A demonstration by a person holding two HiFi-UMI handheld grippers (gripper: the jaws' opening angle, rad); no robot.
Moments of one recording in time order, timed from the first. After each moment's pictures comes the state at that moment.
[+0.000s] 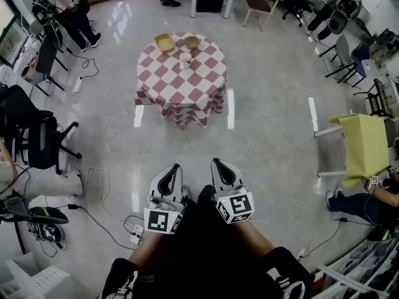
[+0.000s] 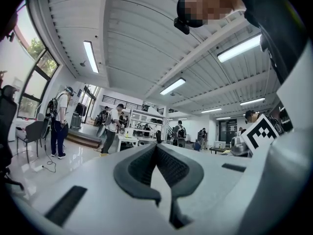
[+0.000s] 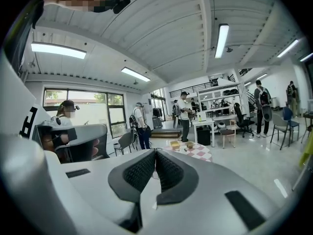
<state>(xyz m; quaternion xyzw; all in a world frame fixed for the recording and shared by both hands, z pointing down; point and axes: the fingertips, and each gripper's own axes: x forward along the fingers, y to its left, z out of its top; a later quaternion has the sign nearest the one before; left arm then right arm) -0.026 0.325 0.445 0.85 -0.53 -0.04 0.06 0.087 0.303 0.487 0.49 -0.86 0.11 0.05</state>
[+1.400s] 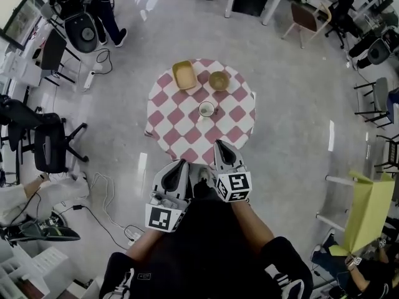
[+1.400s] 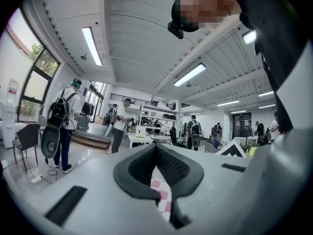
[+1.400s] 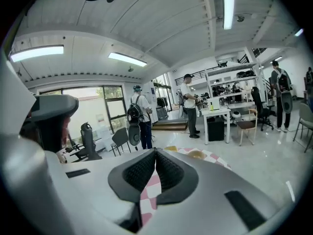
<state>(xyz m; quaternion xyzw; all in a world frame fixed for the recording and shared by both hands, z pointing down) -0.062 -0.100 0.441 0.82 -0.57 -0.02 0.07 0.025 -0.177 0.548 0.43 -0.88 0.16 0.09</state>
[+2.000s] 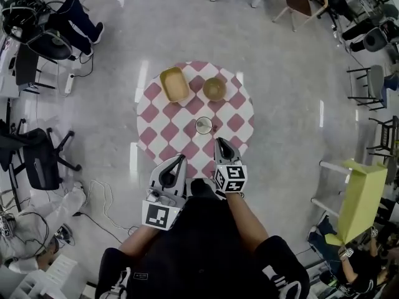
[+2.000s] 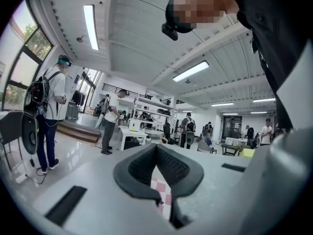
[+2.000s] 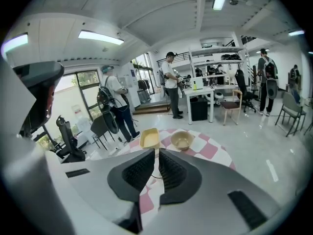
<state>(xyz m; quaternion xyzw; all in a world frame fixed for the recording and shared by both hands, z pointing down) -0.109 -0.249 0.486 0.85 -0.51 0.04 0.10 0.012 -0.297 0.662 0.50 -0.81 0.26 0.18</state>
